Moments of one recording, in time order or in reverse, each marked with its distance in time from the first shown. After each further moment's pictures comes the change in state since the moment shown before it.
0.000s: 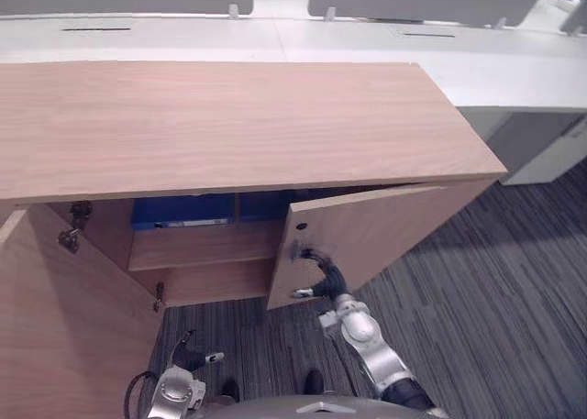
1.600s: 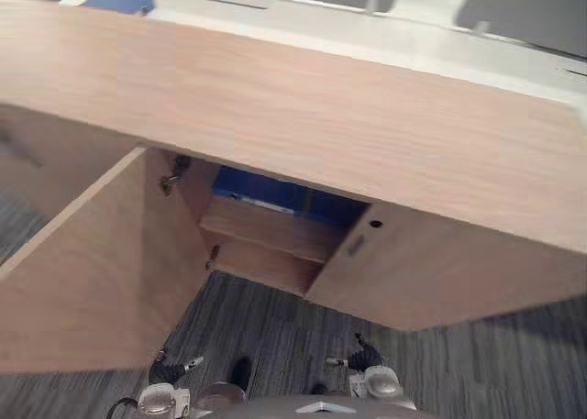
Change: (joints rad) left arm 0.042 -0.030 0.171 -0.023 -0.189 0.006 0.016; right arm -0.015 0.071 -0.246 0.504 -0.029 0.084 -0.041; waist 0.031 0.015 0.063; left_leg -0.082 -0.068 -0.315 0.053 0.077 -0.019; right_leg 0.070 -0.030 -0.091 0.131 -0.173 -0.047
